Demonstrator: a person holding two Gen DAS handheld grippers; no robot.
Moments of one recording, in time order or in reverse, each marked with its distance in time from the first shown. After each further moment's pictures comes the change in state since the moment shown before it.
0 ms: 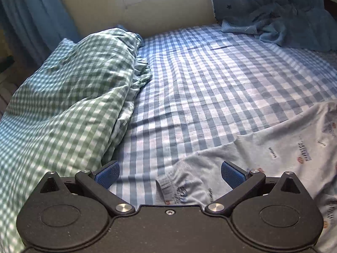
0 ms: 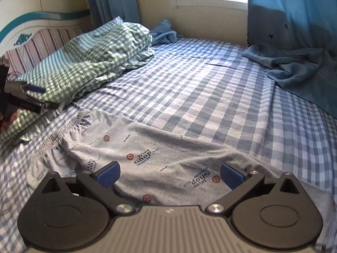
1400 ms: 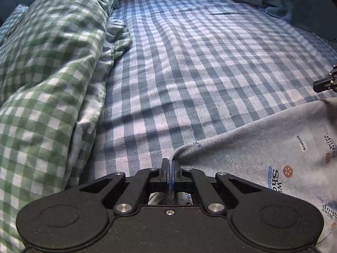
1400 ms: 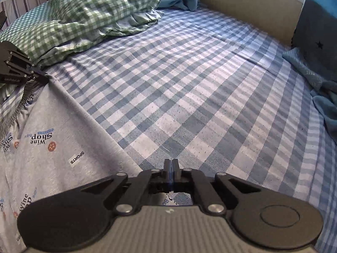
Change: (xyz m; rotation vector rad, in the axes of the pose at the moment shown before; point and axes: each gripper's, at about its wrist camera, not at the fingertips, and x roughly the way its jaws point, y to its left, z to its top) left arm 0.149 0.039 0.031 -0.025 0.172 -0.188; right arm 0.202 -0.016 0.106 -0.132 0.188 -0.036
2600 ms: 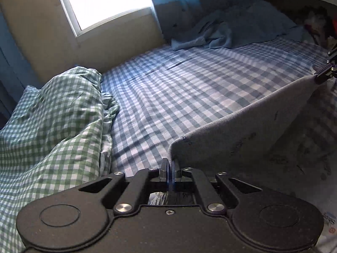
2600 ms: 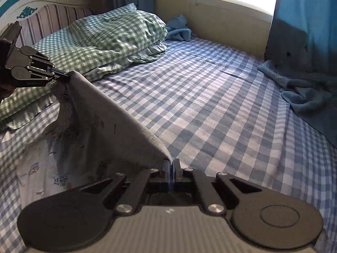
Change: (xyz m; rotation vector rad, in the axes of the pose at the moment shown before) left arm -0.172 -0.053 -0.099 0.315 -0.336 0.018; right arm -0.190 0.118 -0.116 0.050 -0.191 -0.070
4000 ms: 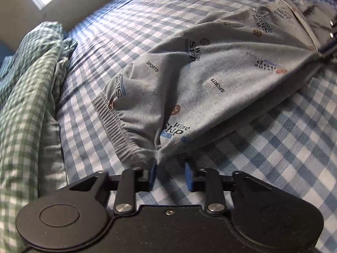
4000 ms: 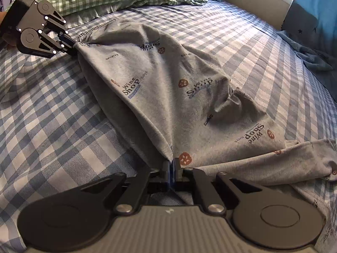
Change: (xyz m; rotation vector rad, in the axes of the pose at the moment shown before) left arm -0.064 -0.113 -0.178 0.109 0.276 -0.058; right arm -0.035 0.185 -0.202 -0.074 0.213 -0.058
